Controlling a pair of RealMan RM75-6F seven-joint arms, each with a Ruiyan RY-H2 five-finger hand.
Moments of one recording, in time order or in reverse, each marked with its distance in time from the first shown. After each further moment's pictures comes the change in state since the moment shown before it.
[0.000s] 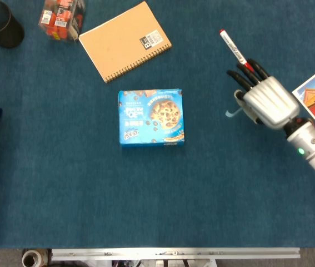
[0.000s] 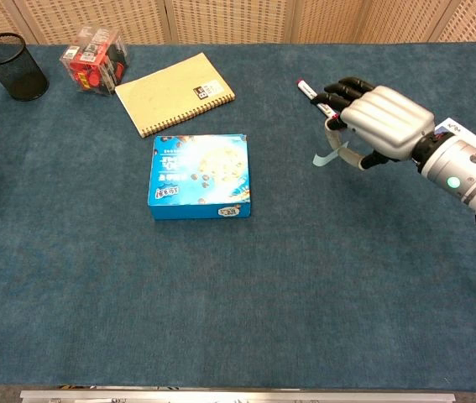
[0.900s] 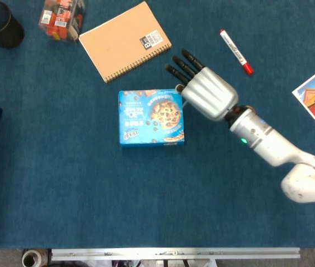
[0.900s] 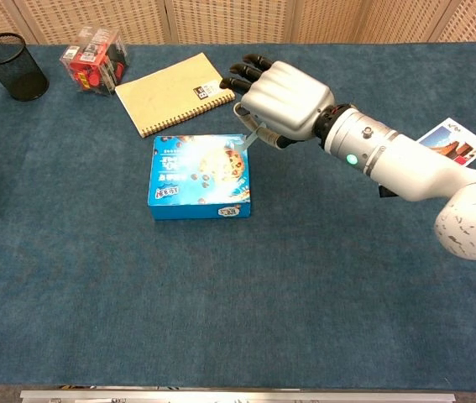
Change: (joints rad) left arm 0.007 0.002 0.016 -0.012 0.019 0.005 0.003; right arm 0.216 -0.139 0.130 -0.059 0.112 -0.165 -0.342
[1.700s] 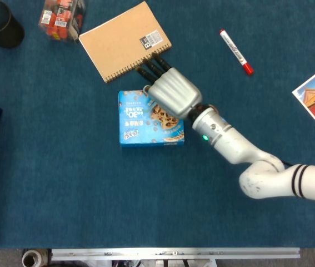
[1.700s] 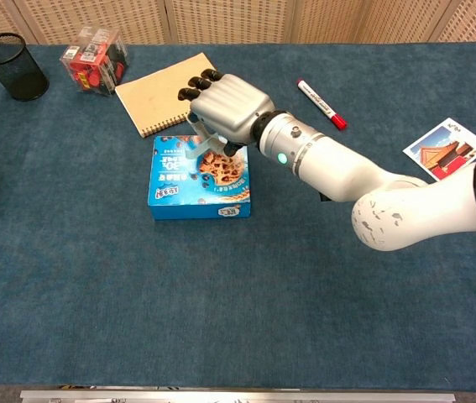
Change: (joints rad) left arm 0.006 0.000 -0.003 0.006 -0.012 0.003 -0.006; right arm 0.140 -0.177 0.097 0.076 0.263 -0.117 -0.071
